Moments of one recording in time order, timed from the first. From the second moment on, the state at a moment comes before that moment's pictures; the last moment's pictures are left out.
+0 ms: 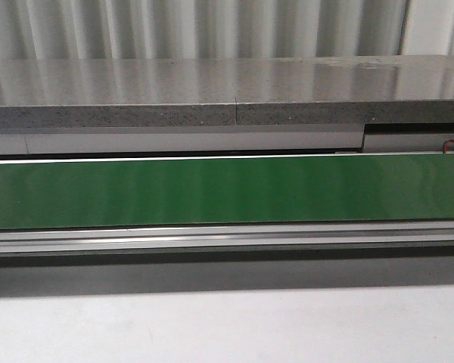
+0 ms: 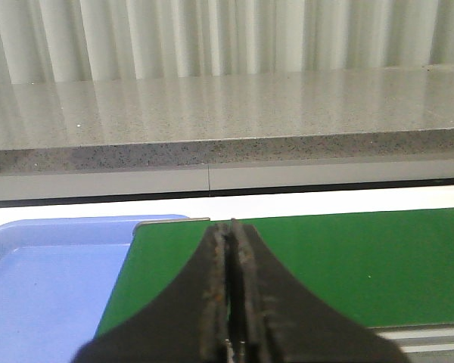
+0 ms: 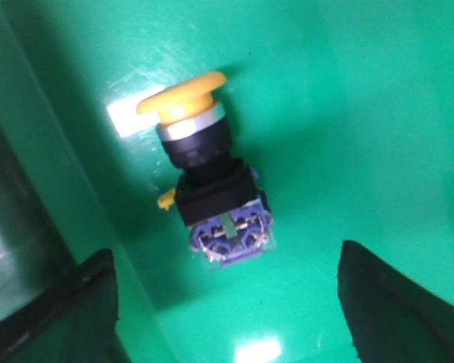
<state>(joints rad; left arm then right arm) -0.03 0.00 0.00 -0.01 0.11 0.05 -0.42 1.78 -1.23 0.04 0.89 0.00</state>
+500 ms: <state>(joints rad) -0.03 0.00 0.00 -0.01 0.11 0.05 -0.43 1.89 -1.24 -0.01 0.88 -0.01</state>
